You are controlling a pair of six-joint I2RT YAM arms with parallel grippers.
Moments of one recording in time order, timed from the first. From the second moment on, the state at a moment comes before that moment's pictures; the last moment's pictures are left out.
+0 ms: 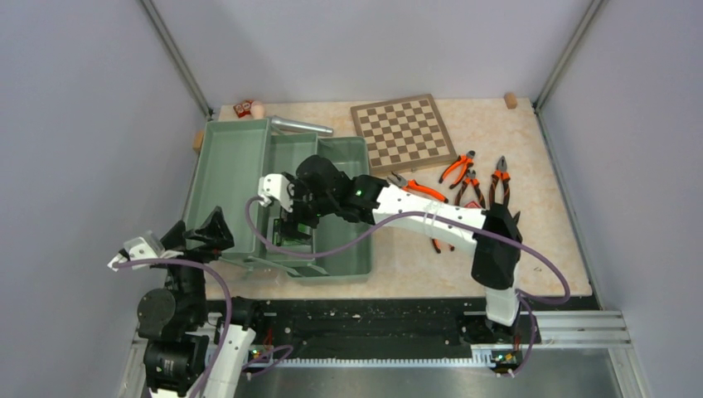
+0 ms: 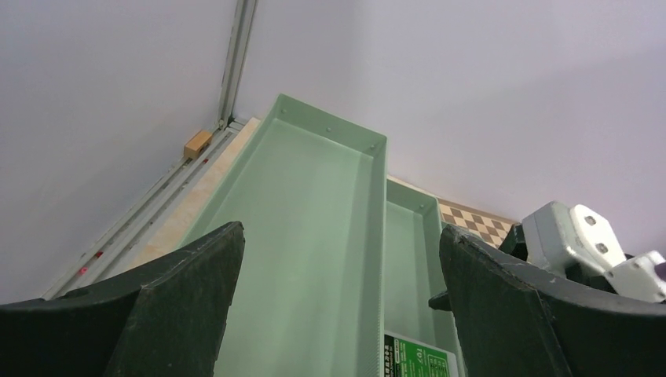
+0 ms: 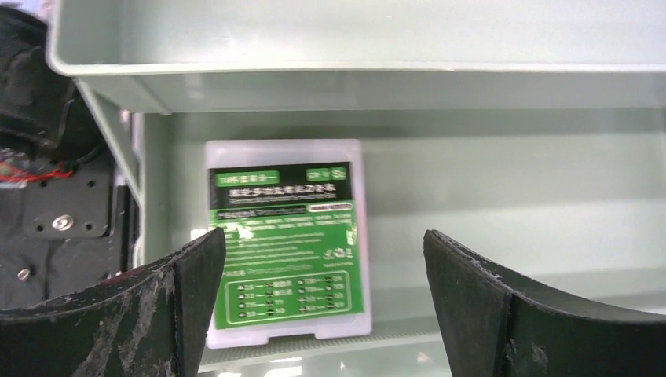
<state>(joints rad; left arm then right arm) -0.14 0.07 0.84 -0.55 -0.36 -0.33 1.13 1.91 1.77 -0.45 -0.30 -0.39</state>
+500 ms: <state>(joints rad) -0.14 0.06 0.83 -0.55 -0.36 -0.33 0.91 1.50 1.43 -0.40 0.18 -0.13</state>
